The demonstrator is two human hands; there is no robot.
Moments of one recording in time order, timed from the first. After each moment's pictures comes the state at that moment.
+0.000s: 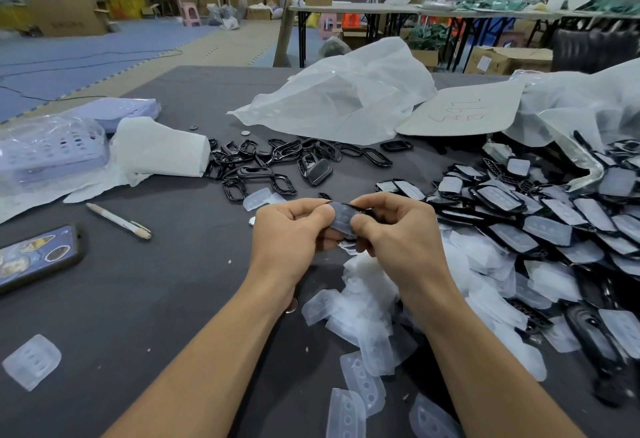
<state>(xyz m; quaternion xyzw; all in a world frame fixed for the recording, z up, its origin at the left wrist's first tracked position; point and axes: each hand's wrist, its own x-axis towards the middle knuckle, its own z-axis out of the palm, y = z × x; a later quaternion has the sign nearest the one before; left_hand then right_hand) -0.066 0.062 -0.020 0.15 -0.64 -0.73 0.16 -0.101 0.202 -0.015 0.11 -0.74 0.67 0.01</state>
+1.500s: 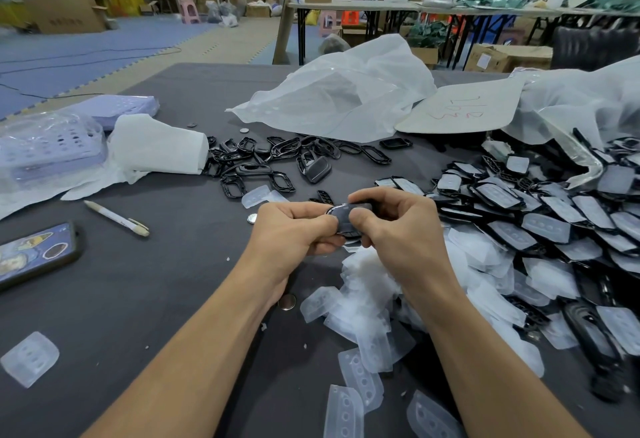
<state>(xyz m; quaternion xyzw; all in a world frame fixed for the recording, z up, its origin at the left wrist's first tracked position) -0.066 0.050 -0.021 0.10 -0.67 -0.74 0.06 -0.103 0.205 -0.013 0.14 -0.73 0.66 0.03</state>
